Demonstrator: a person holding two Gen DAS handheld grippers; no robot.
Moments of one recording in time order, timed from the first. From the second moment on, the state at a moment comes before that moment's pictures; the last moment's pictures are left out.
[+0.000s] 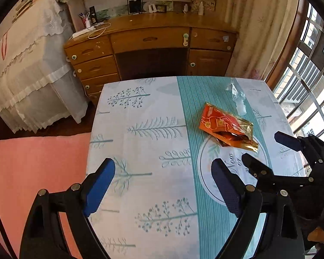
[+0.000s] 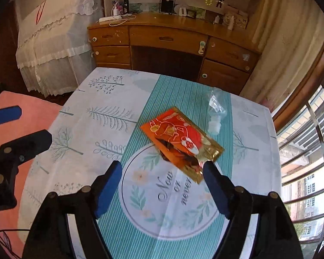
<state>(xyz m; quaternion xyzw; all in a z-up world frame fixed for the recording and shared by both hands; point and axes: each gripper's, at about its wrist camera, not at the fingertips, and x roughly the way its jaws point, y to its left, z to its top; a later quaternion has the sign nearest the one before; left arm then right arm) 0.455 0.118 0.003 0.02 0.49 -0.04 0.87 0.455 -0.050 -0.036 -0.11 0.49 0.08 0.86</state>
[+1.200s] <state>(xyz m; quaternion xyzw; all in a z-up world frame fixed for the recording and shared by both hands) 0.604 0.070 -0.092 0.04 0.56 -0.17 0.81 0.546 -0.104 -0.128 -0.02 0.59 0.06 0.81</state>
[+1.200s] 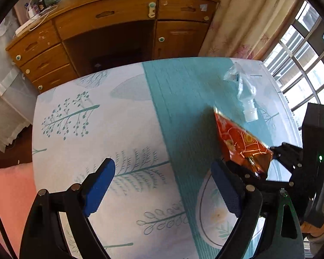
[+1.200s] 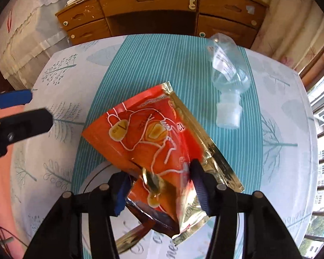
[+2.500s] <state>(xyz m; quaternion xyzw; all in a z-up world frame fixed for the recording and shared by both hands) 0.707 -0.119 -0.143 -0.03 0.62 -0.23 0.75 0.552 -0.246 -0.123 0.15 0.52 -0.10 0.83</state>
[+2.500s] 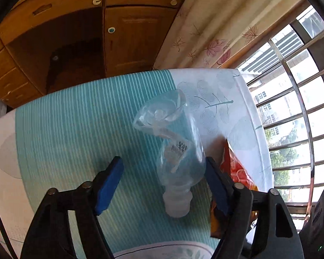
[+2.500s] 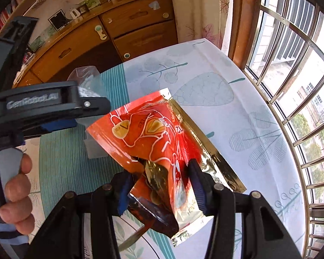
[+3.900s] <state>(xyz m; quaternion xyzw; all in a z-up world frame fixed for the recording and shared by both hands) 0.339 -0.057 0.013 0.03 0.52 -0.20 0.83 0.269 -0.226 -0.003 0.15 0.49 0.12 0.85</state>
